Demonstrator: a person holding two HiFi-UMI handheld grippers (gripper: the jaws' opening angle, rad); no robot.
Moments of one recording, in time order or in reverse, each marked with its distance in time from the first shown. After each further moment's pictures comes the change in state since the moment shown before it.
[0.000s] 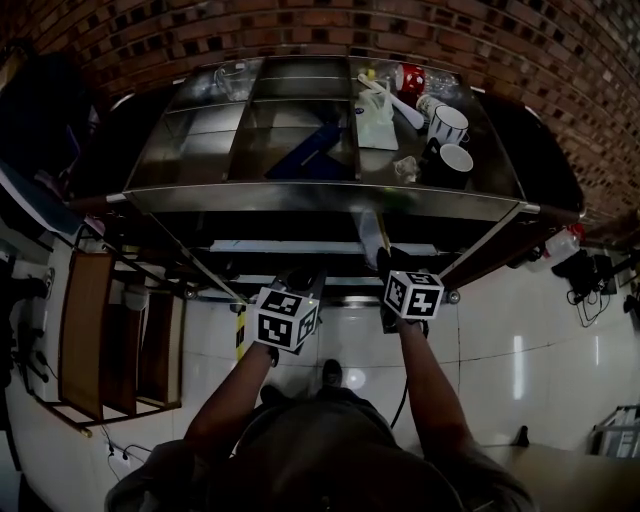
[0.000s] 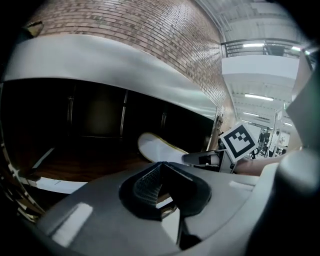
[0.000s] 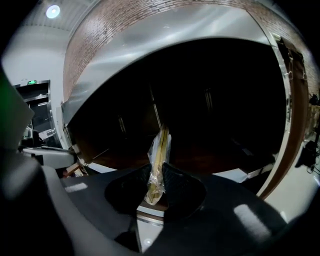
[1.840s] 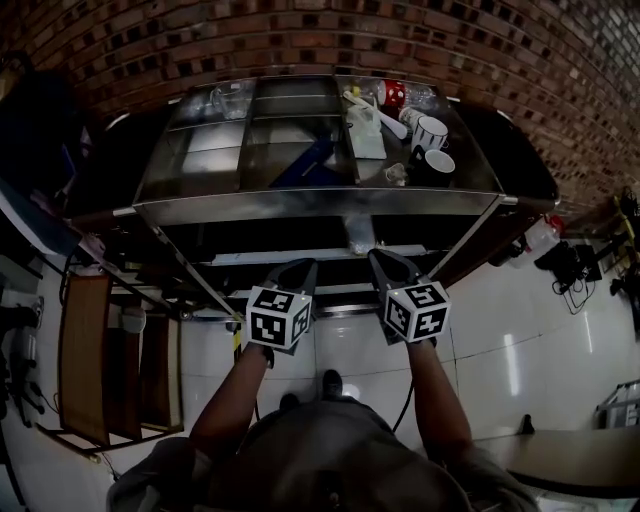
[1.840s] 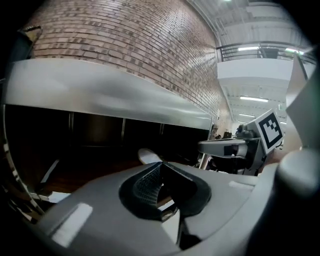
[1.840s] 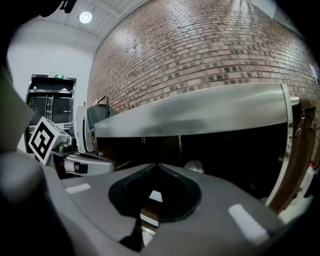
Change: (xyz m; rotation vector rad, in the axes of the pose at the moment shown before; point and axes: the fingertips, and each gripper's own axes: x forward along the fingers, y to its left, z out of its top) left arm -0.042 0.012 0.035 0.028 -0.039 -0.032; right arm -0.075 0.100 0.061 -0.189 -0.160 0.125
